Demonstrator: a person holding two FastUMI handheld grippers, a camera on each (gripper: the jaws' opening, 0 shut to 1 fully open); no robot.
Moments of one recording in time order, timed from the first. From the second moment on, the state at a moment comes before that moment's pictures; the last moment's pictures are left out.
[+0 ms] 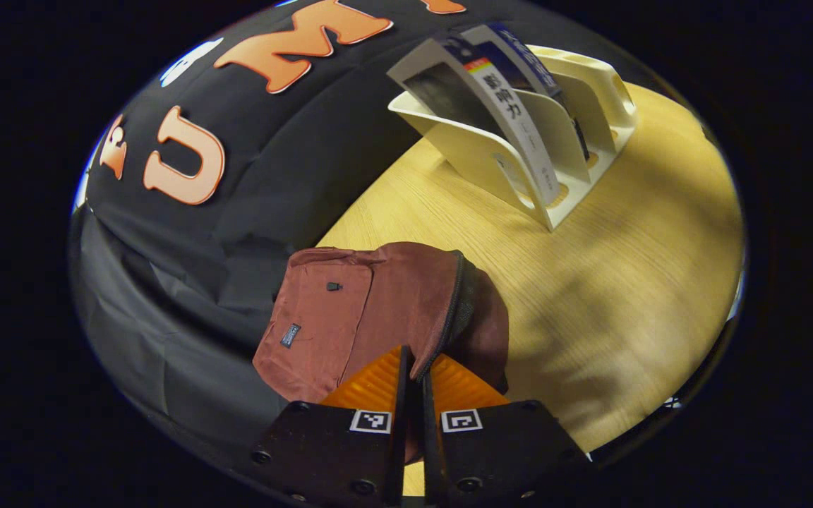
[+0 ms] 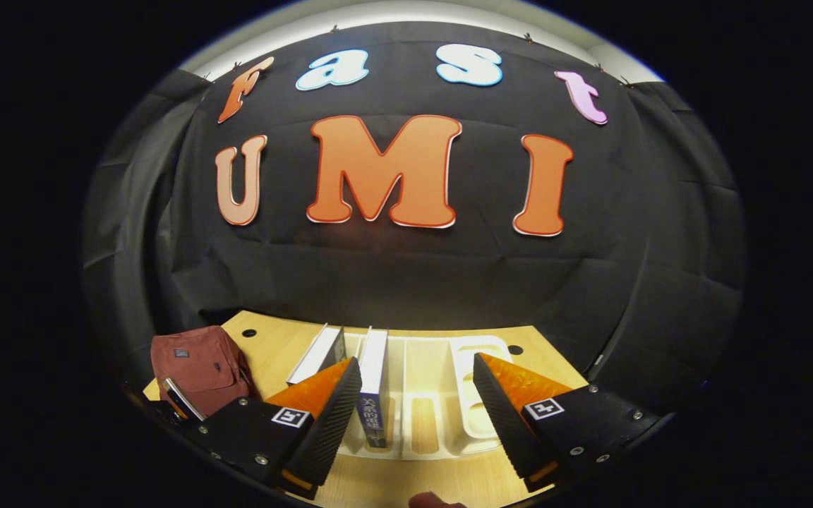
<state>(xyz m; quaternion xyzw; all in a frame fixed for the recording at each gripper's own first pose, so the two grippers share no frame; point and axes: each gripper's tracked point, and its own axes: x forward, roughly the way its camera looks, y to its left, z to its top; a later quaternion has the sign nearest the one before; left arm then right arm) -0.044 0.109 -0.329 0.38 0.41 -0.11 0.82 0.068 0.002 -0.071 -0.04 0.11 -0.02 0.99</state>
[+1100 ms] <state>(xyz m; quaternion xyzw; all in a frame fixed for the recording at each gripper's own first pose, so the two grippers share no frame) 0.078 0.198 -0.187 0.21 0.46 -0.25 0.83 0.151 0.115 -0.105 -0.09 0.40 0.03 0.91</state>
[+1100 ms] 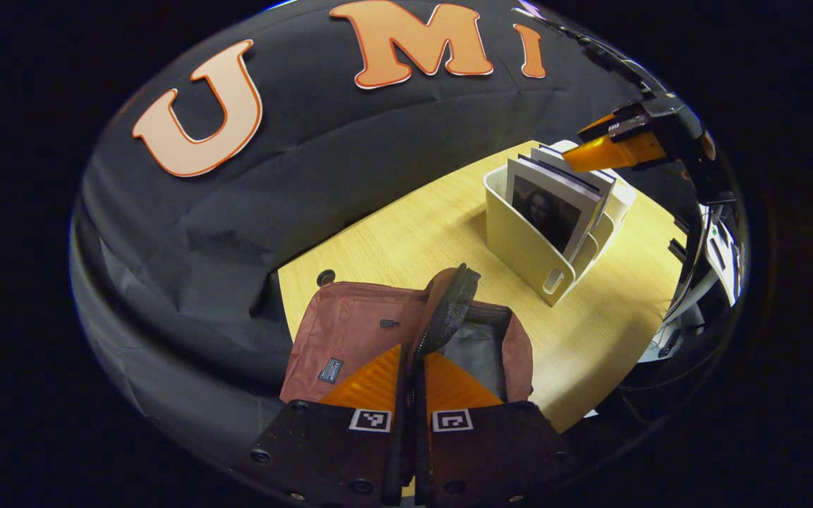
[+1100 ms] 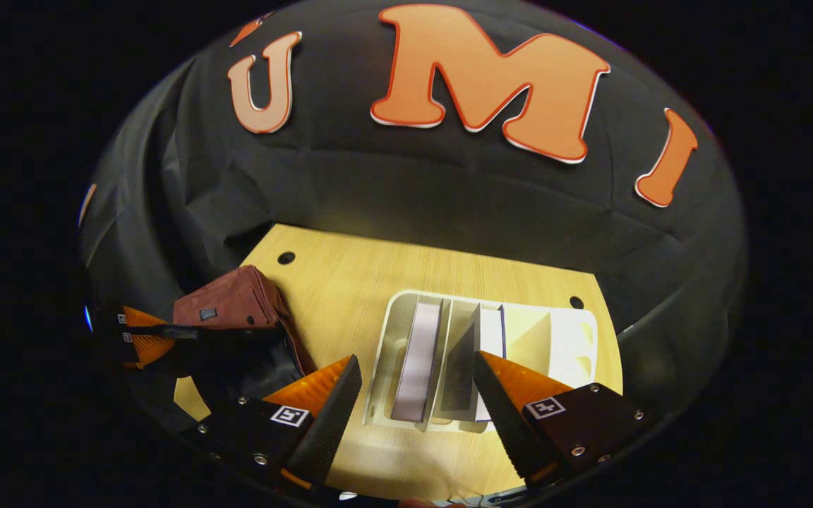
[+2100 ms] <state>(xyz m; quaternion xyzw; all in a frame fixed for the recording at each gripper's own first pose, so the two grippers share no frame) 0.104 0.225 -0.188 0.20 0.45 -0.31 0.82 0.168 0.116 -0.201 -0.05 0.68 -0.05 0.73</state>
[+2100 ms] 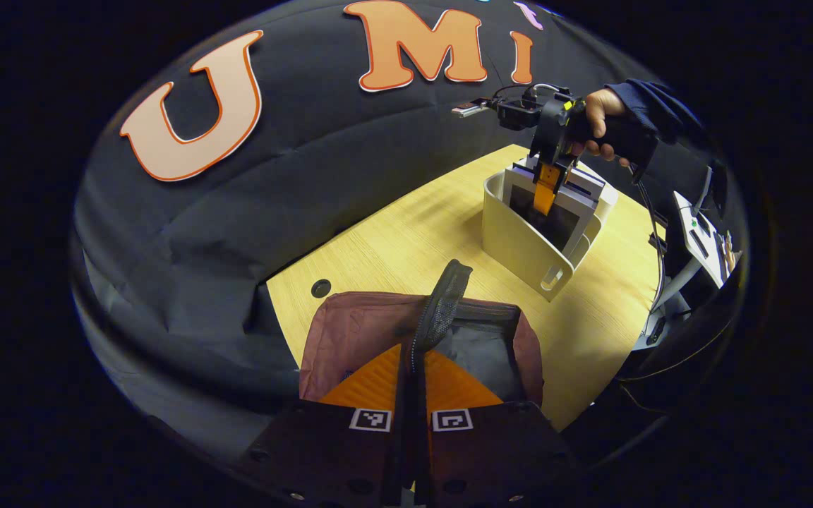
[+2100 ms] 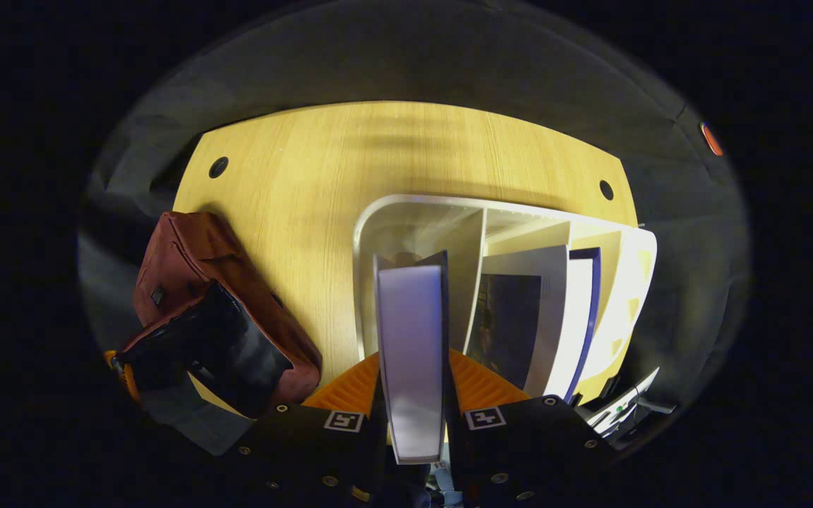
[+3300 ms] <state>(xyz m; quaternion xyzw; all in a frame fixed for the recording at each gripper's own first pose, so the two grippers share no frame) 0.097 0.217 -0.178 0.19 0.46 -0.31 0.81 0.063 0.143 0.005 0.09 0.55 0.02 0.83</state>
